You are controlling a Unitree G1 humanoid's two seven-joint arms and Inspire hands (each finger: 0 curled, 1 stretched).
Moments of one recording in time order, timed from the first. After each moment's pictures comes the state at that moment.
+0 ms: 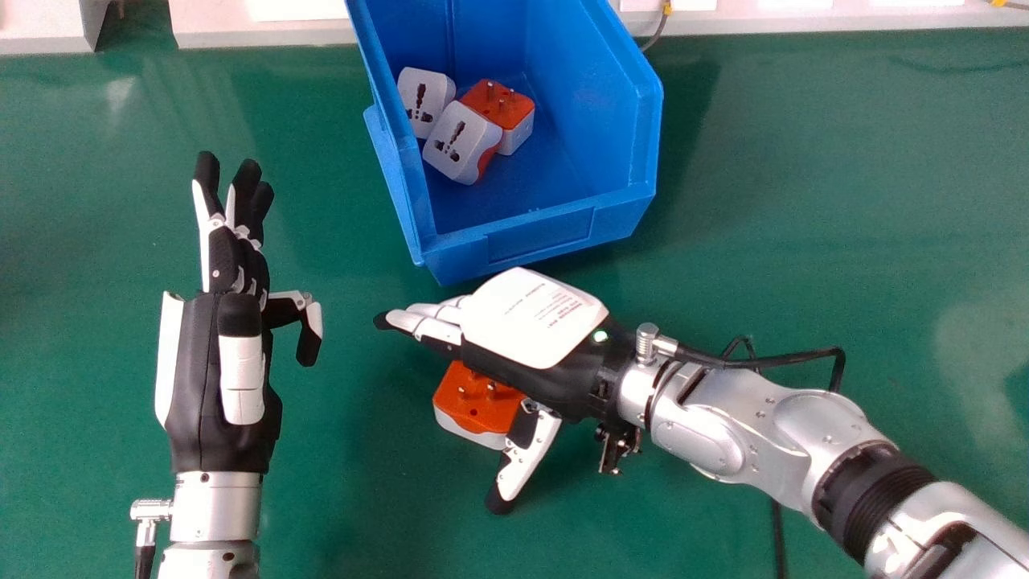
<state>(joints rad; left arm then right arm) -0.19 0.10 0.26 0.93 -0.29 -1.14 -0.42 -0.69 -0.23 0.73 0.94 -0.89 -0.56 -0.24</state>
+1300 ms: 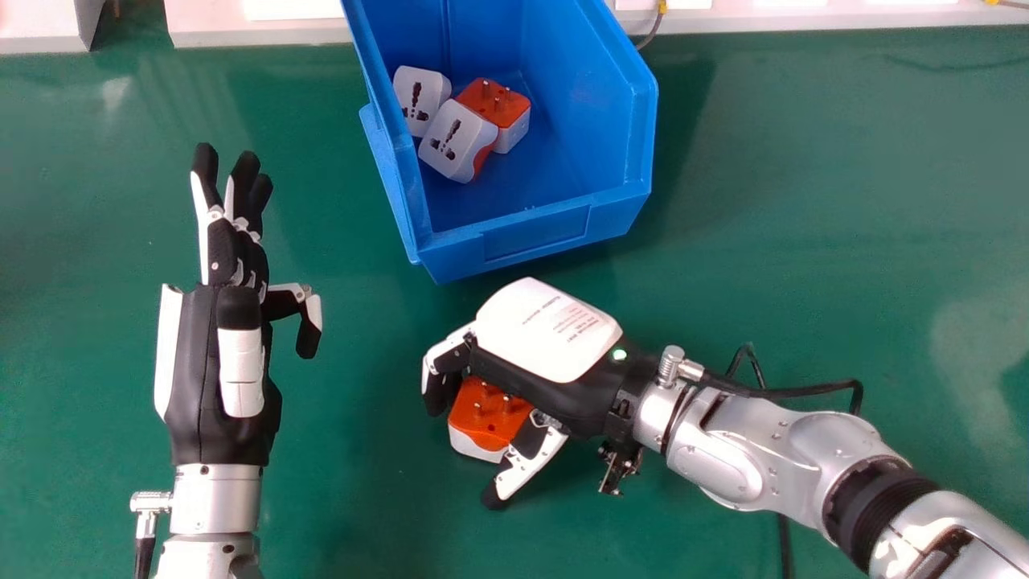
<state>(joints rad) -0.20 0.11 0.26 0.93 -0.30 -1.14 -0.43 -0.69 -0.24 0.74 1.04 -0.88 -0.72 -0.40</state>
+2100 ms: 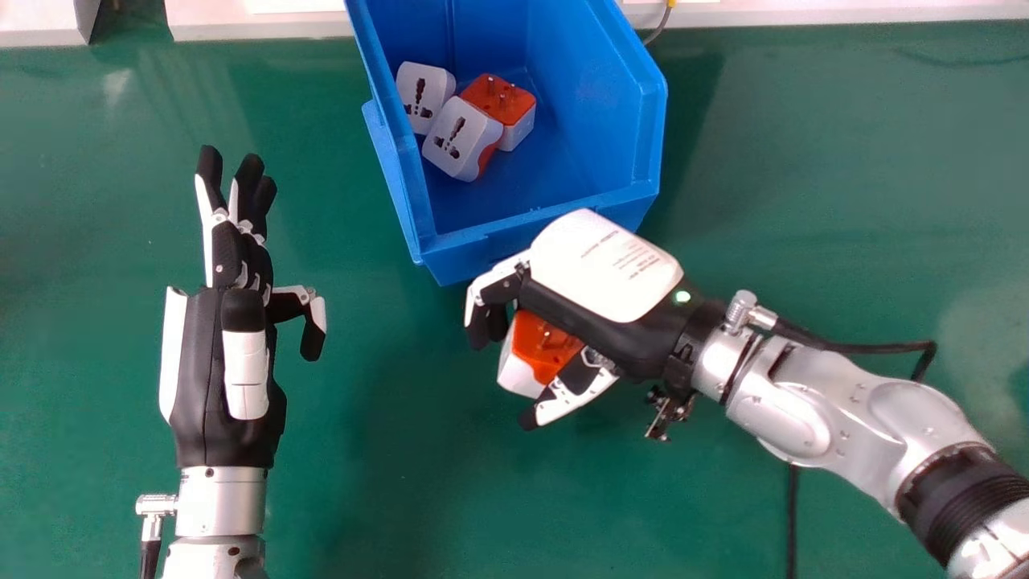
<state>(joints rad) -0.19 0.10 0.26 0.93 -0.28 -1.14 -0.40 -0.62 -0.41 0.57 0.73 -0.80 -0.72 -0.22</state>
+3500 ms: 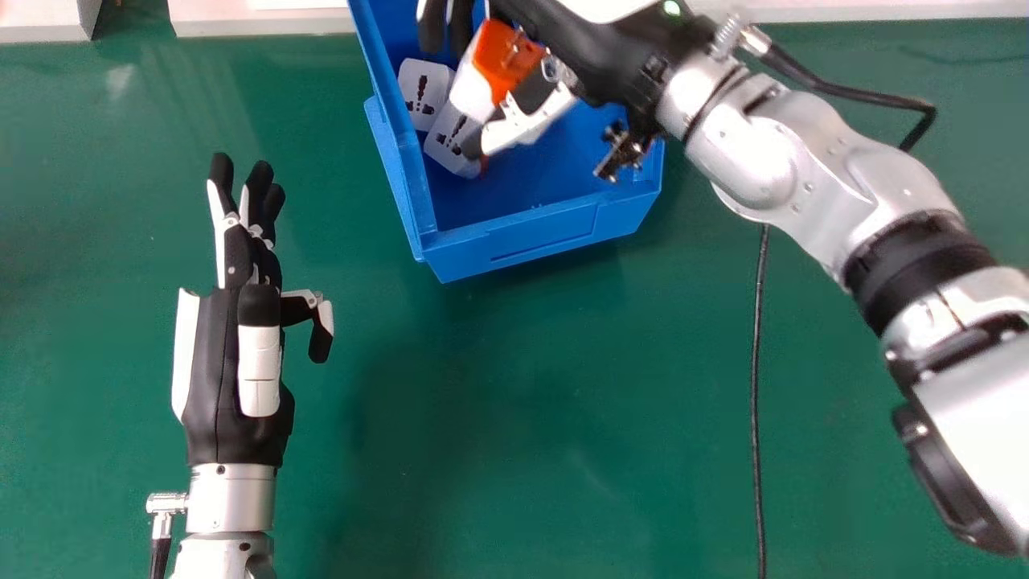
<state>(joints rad) -0.22 0.10 0.26 0.98 -0.24 -1.14 -0.36 -1.18 -0.23 0.42 1.14 -0.75 -0.64 -0.26</state>
